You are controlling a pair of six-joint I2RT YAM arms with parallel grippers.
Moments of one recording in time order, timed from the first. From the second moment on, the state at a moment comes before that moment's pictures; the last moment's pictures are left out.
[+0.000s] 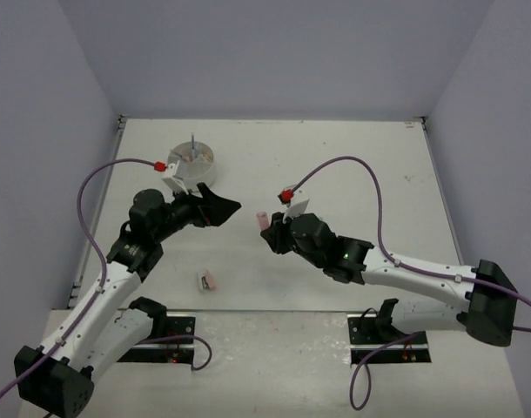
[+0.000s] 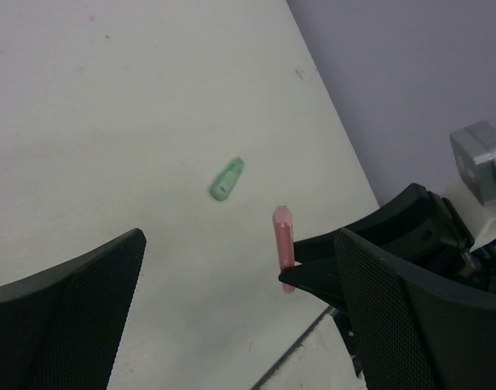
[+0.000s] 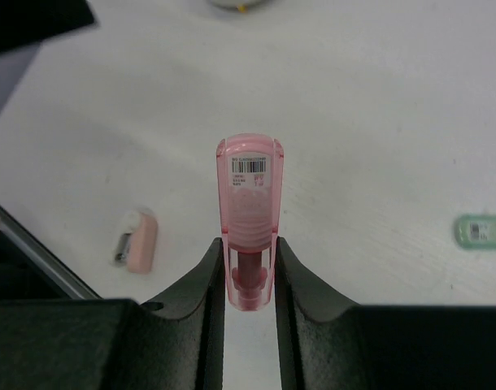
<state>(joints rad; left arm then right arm) -0.30 0.80 0.64 -0.08 0.40 -0.65 1.07 1.24 0.81 -0.10 0.36 0.57</state>
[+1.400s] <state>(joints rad) -0.37 1.08 0.92 -0.10 -0.30 -0.69 1.11 0.98 0.65 0.12 0.49 0.37</state>
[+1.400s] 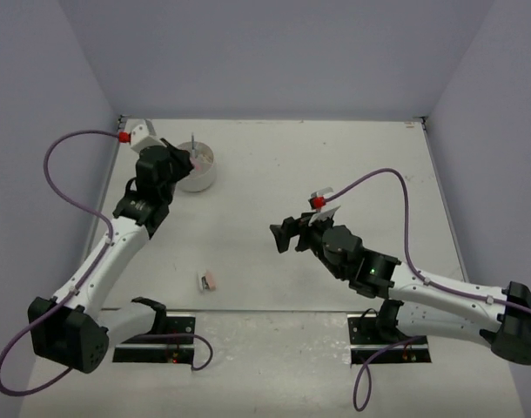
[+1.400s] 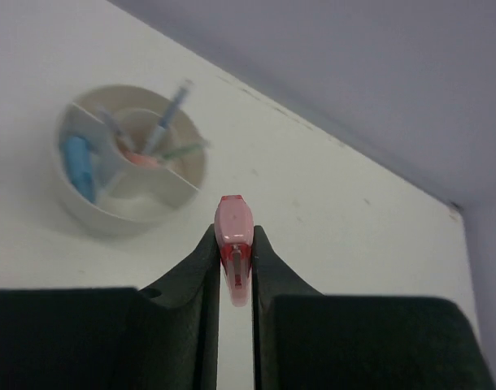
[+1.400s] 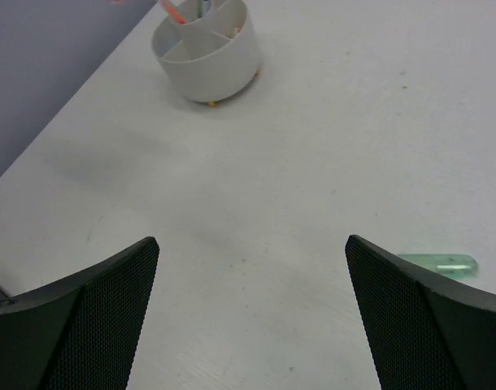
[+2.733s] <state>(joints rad) 0.05 1.70 1.06 0.11 -0.06 -0.77 0.91 0.86 0.56 0.02 0.55 0.53</state>
